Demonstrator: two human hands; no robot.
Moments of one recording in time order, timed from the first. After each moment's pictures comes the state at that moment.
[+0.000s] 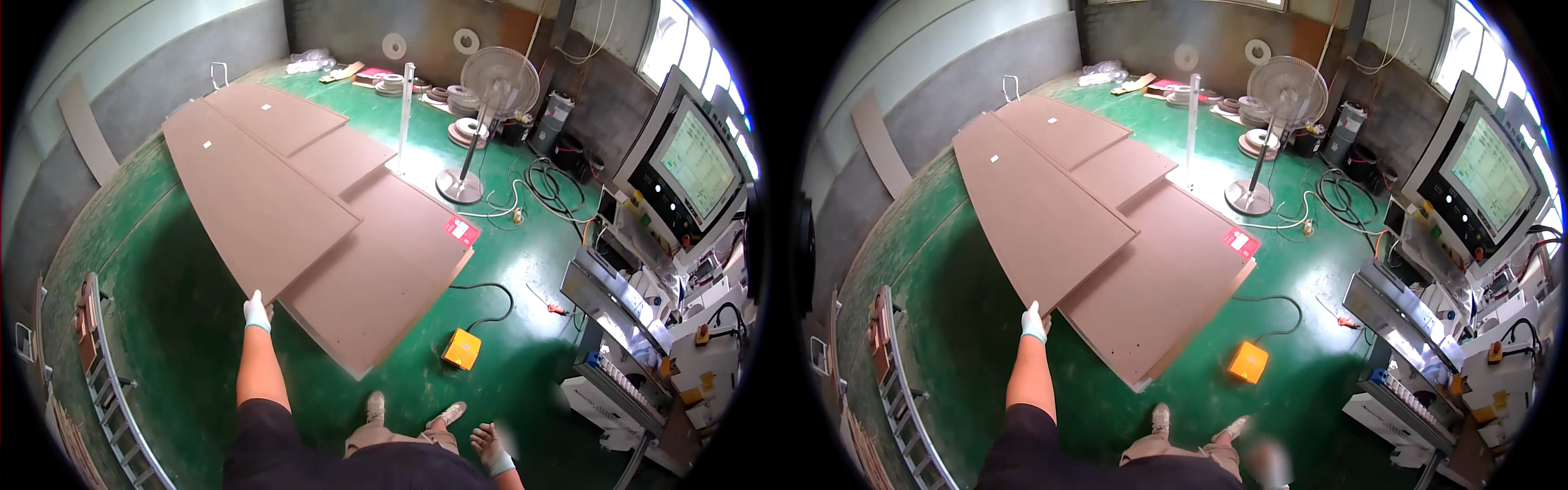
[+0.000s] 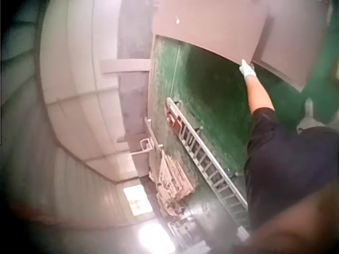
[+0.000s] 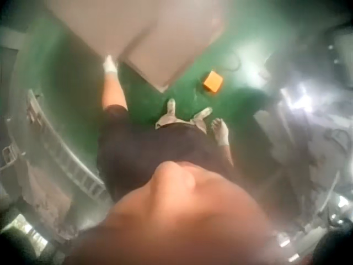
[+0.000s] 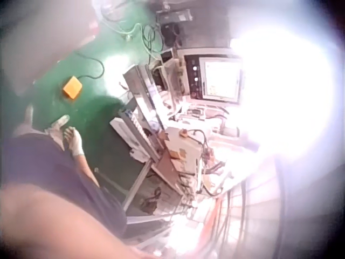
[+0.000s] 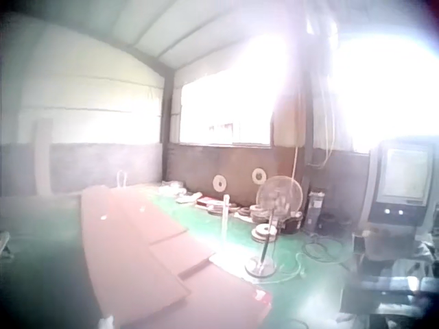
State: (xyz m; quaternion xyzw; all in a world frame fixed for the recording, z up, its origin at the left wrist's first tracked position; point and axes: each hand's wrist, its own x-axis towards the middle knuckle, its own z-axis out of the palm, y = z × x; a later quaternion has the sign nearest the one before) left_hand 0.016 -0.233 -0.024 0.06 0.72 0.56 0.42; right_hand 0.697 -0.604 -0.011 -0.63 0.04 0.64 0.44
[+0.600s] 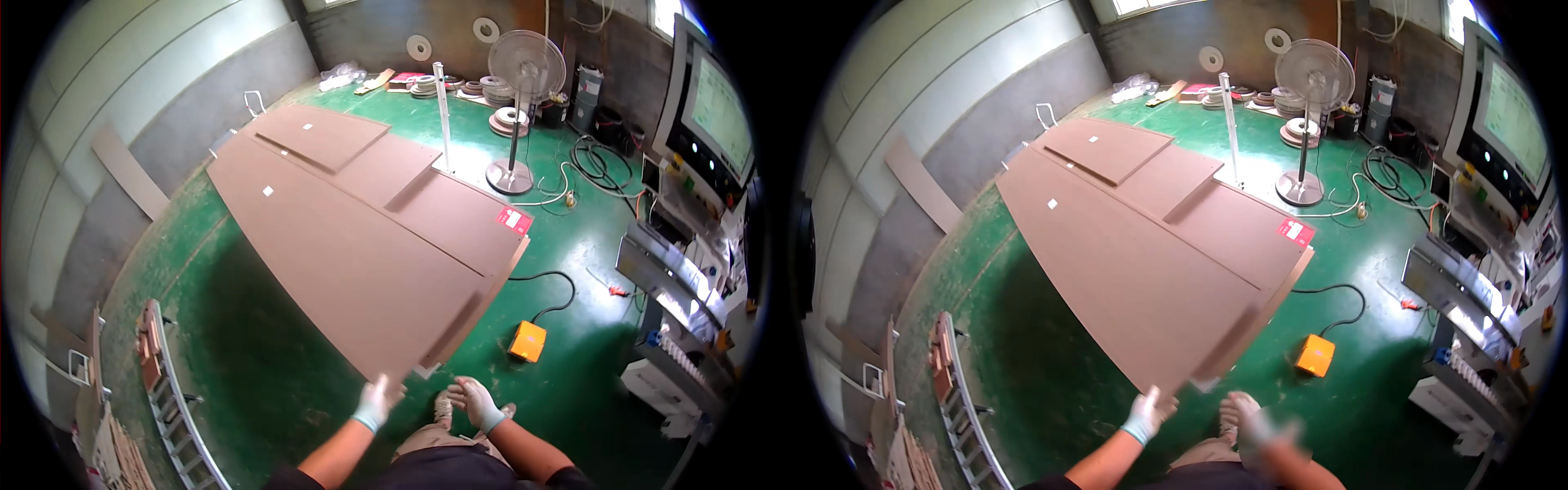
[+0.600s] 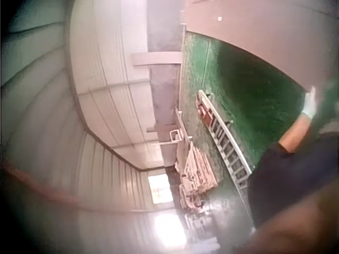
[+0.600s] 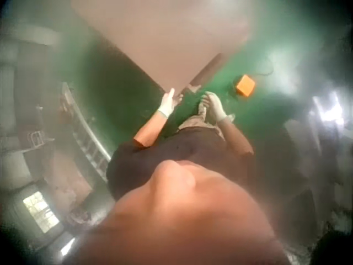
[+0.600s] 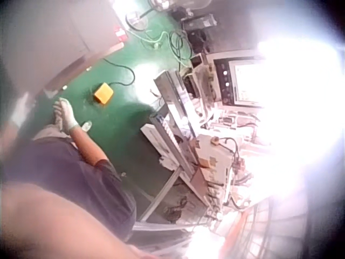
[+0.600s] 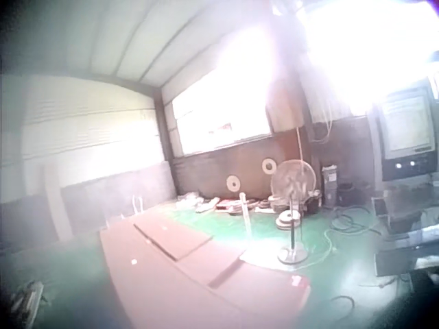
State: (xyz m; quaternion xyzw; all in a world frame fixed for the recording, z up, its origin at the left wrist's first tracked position) left_hand 0.200 -0.468 0.027 0.10 0.56 0.47 0.67; right_hand 0.482 -0.474 -0.003 -0.47 -0.14 0.77 0.41
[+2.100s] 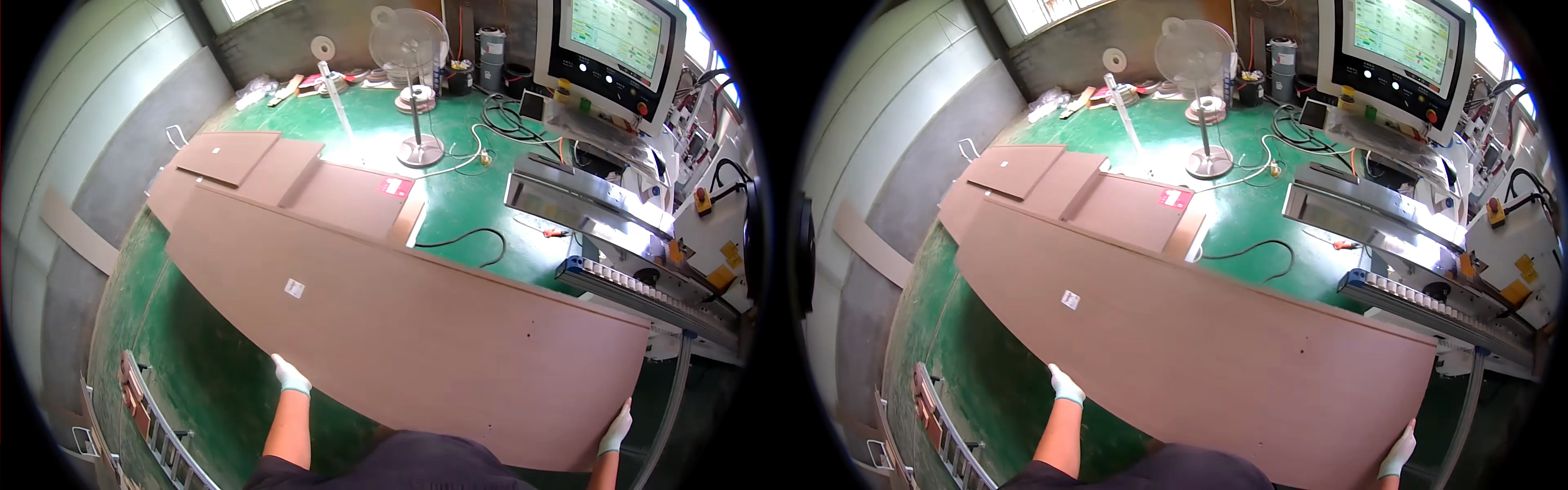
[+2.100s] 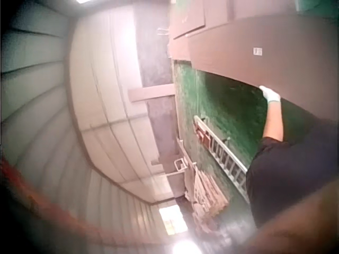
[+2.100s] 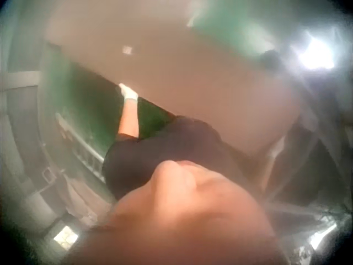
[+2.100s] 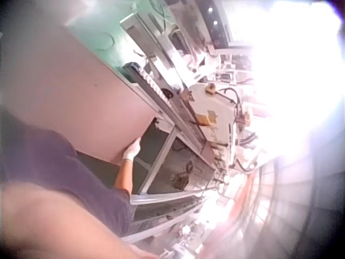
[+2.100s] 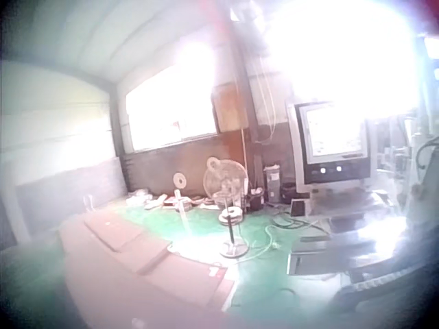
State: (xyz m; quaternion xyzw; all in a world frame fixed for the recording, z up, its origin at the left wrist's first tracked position) left_hand 0.208 -0.457 0.013 0.00 0.55 0.63 0.55; right_hand 0.987 -0.891 0.053 -0.79 -0.03 0.21 0.58
